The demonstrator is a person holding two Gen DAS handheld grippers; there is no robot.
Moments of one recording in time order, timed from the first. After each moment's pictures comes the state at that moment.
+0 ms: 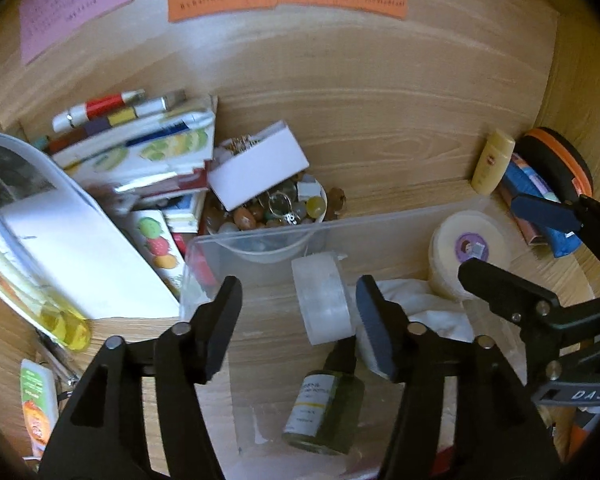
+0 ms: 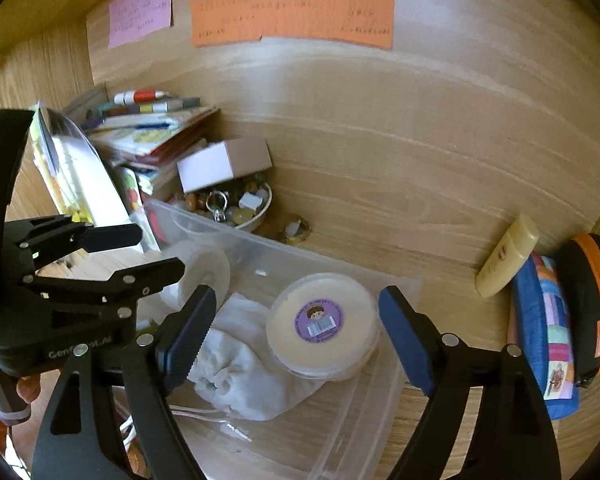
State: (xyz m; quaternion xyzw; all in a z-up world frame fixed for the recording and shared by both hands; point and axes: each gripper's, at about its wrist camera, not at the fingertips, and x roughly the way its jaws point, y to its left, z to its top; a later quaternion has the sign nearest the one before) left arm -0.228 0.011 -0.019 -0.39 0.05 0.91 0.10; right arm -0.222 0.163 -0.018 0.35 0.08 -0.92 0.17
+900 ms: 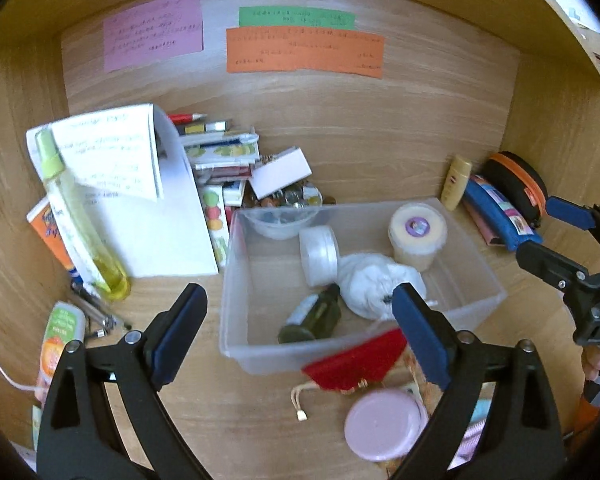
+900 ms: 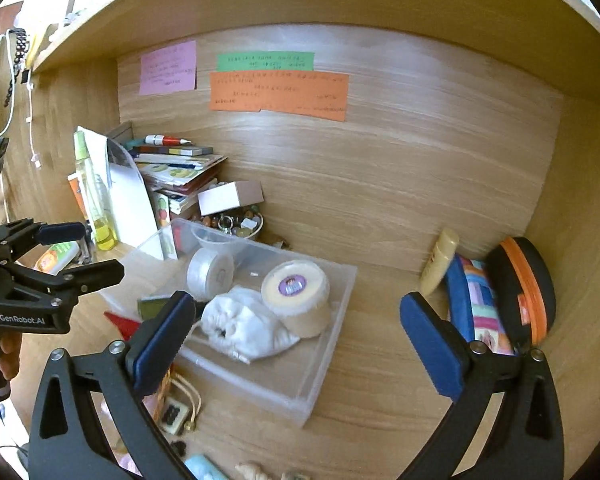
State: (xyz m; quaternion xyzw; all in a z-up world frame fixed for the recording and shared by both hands) left arm -0.120 -0.014 0.008 -0.33 0.01 0.94 0.09; right arm -0.121 0.202 0.022 0.27 0.08 -0.95 0.15
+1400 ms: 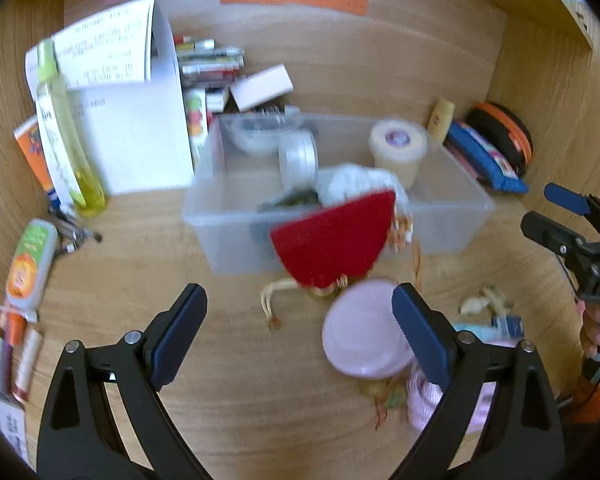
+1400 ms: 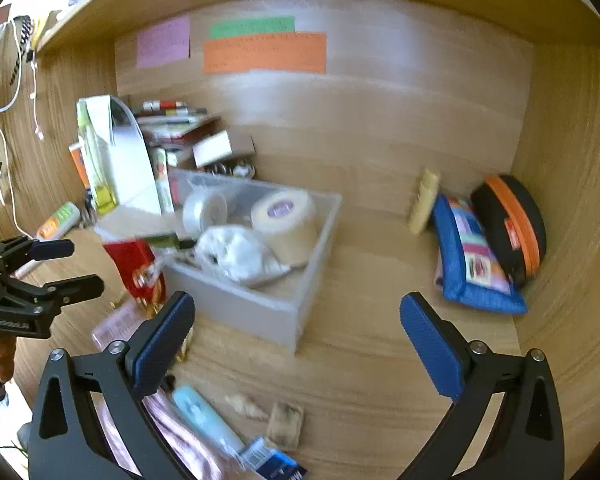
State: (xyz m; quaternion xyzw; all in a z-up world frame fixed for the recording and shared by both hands) left arm -0.079 -0.009 -0.048 -0.39 0.00 0.91 0.11; right arm -0.088 0.233 -0.020 0.32 0.07 -0.94 0.13
